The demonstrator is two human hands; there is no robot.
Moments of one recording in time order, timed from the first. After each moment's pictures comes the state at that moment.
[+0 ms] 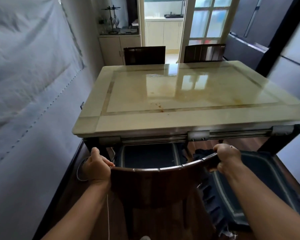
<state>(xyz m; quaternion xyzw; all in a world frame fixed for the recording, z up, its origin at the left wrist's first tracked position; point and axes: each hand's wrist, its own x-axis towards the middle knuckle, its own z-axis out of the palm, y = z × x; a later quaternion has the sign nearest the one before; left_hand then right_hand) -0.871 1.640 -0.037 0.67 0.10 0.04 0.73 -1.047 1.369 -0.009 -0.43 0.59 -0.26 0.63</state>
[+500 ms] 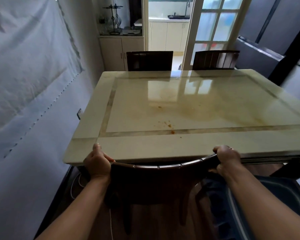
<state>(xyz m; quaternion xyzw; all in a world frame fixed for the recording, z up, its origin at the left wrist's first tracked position) -0.709 1.562 -0.032 0.70 0.07 0.05 0.71 -0.884 1.298 -0.016 -0.43 0.58 -0.29 0.62</state>
